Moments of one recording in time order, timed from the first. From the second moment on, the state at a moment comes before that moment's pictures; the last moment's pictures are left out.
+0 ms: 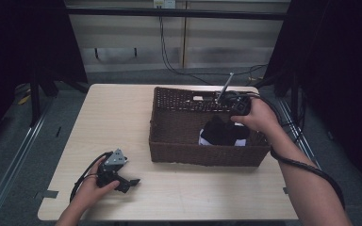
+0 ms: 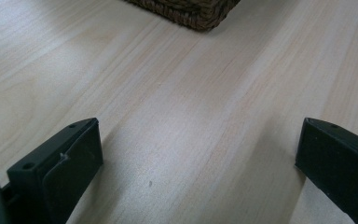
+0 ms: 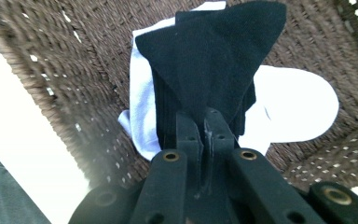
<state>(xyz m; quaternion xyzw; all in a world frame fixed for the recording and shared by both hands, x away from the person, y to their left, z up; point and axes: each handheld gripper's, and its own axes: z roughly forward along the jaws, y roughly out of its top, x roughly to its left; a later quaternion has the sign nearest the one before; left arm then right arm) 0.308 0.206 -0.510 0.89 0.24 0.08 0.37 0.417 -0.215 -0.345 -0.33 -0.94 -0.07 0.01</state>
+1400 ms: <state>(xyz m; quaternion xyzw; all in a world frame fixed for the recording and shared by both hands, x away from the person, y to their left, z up) 0.308 0.206 -0.510 0.89 0.24 0.08 0.37 0.439 -0.153 -0.436 -0.31 -0.95 -0.05 0.00</state>
